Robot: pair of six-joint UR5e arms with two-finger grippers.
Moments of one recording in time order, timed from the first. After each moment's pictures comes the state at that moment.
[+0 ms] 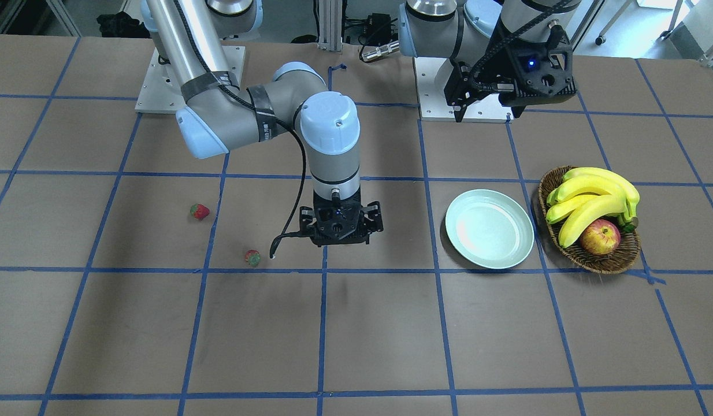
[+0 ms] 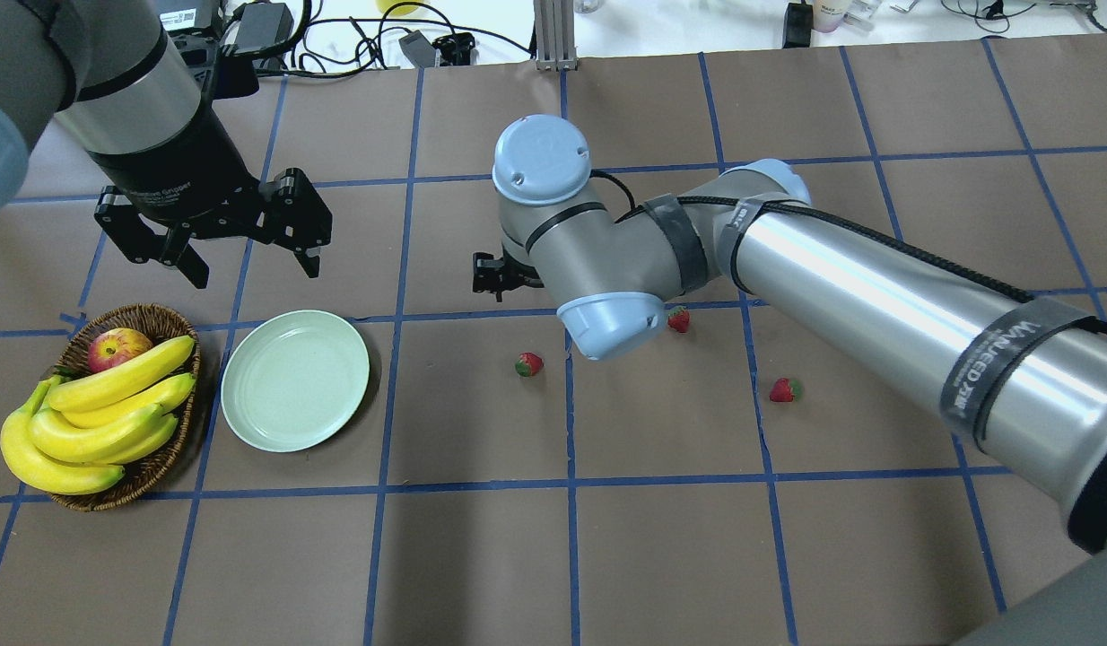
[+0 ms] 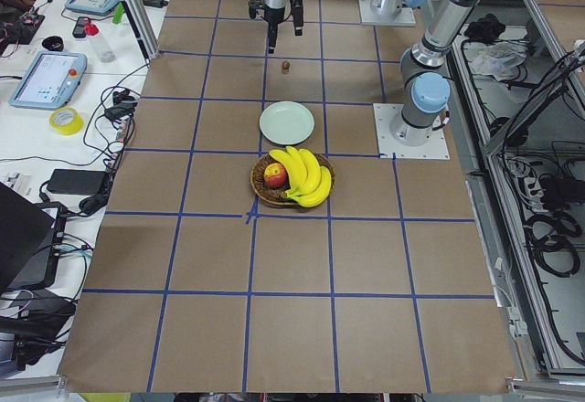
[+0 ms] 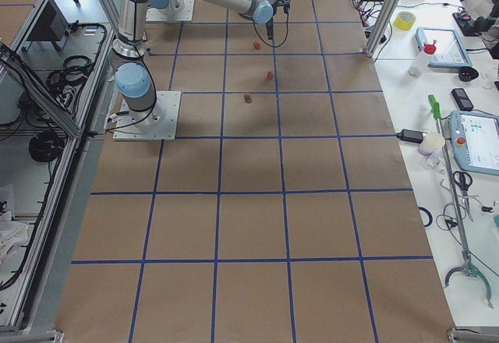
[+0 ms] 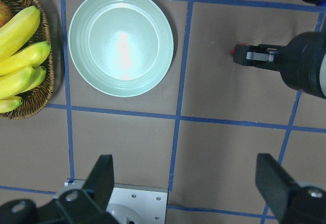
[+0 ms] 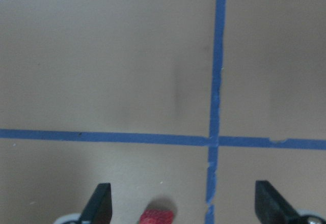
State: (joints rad) left arm -1.58 -1.49 -1.59 -1.71 1.62 -0.11; right arm 1.98 -1.15 1.69 -2.29 -1.56 0.38
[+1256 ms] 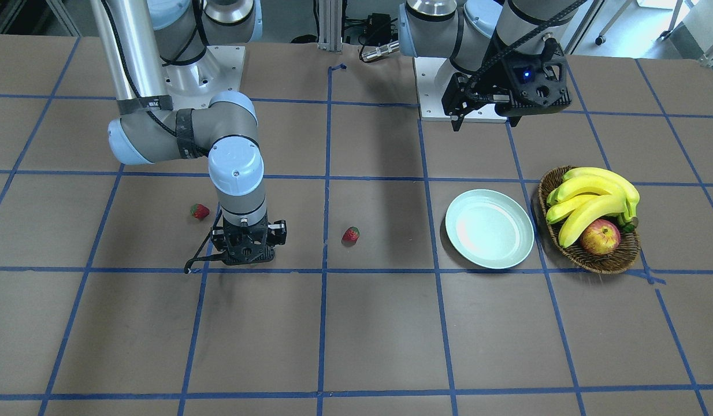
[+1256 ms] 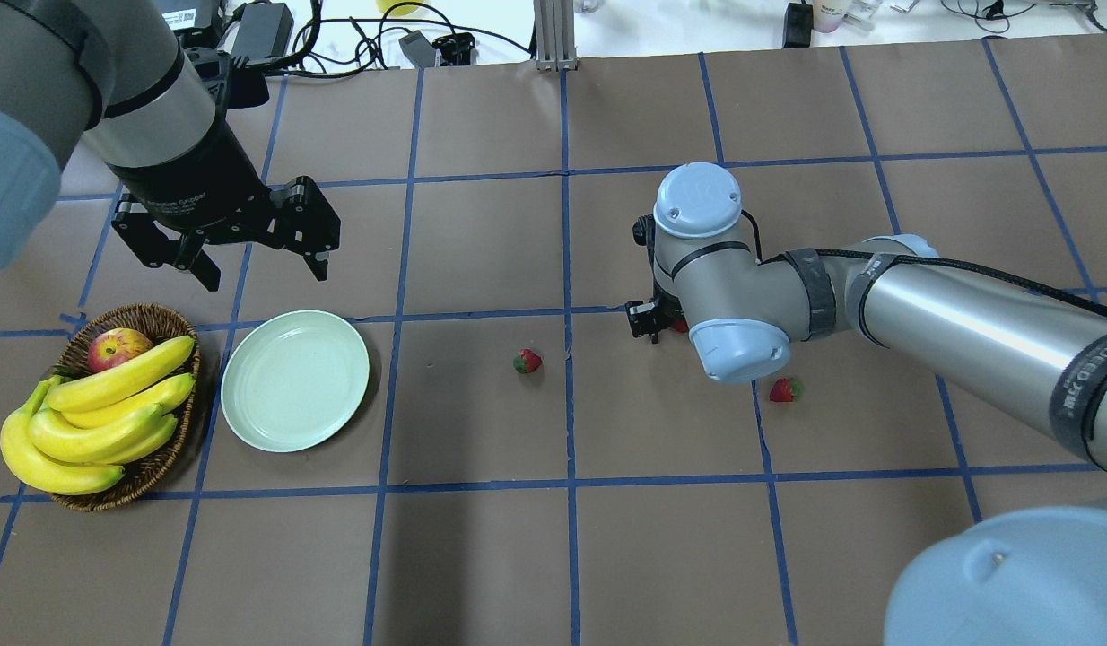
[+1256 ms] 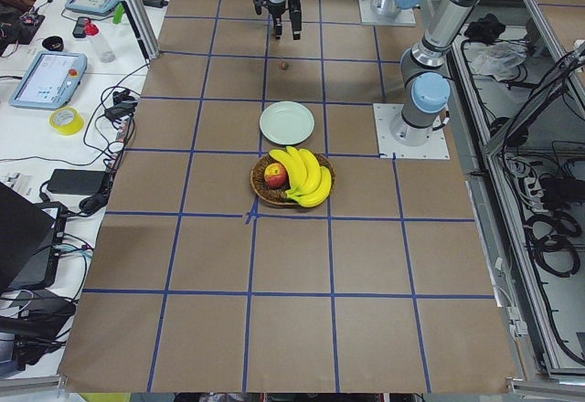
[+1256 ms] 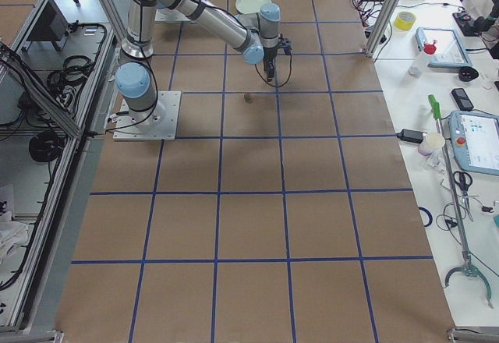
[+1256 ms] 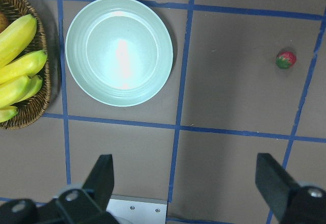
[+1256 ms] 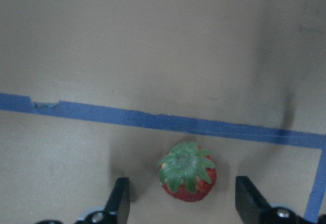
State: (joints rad) left arm -1.58 -1.49 -1.63 -1.66 1.62 -0.12; right arm 1.77 -1.16 1.96 -2.39 -1.65 0.05
